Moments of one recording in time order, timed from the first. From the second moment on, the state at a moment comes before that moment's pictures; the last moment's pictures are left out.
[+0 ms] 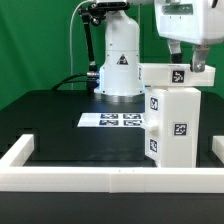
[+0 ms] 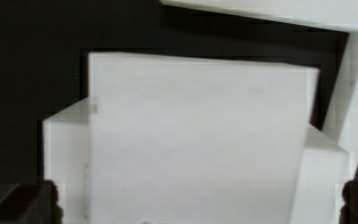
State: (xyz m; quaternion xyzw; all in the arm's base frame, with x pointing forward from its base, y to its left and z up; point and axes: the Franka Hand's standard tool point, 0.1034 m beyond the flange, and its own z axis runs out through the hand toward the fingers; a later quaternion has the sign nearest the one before) arm 0.540 0.078 0.172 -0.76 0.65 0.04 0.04
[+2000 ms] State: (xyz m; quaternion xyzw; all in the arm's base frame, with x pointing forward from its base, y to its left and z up) arm 0.546 0.080 0.169 -0.87 -0.50 0.02 0.04
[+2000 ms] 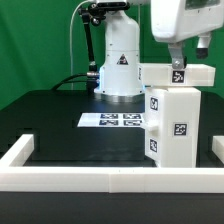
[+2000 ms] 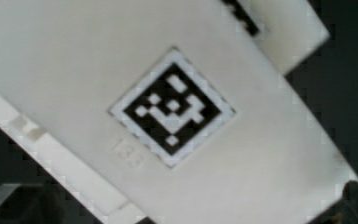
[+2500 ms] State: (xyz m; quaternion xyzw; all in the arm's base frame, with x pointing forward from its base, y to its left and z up) arm 0.540 0.064 0.162 -0.67 -0.74 0.03 0.03
